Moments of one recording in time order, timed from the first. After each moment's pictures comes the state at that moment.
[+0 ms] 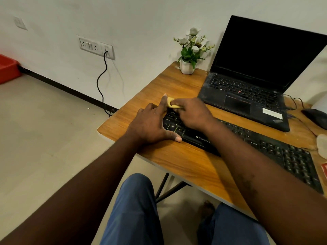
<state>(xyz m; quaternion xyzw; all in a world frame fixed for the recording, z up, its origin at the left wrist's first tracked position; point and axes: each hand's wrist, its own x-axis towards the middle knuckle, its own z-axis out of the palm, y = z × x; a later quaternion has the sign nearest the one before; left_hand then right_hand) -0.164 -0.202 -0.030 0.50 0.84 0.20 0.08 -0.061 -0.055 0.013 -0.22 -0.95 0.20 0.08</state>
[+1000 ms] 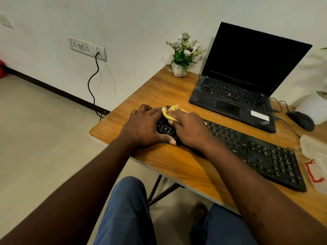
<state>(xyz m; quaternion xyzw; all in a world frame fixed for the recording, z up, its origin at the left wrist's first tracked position) -0.169 -0.200 -0.040 0.56 0.82 0.14 -0.01 -0.022 -0.079 0.006 -0.22 -0.96 0.16 0.09</state>
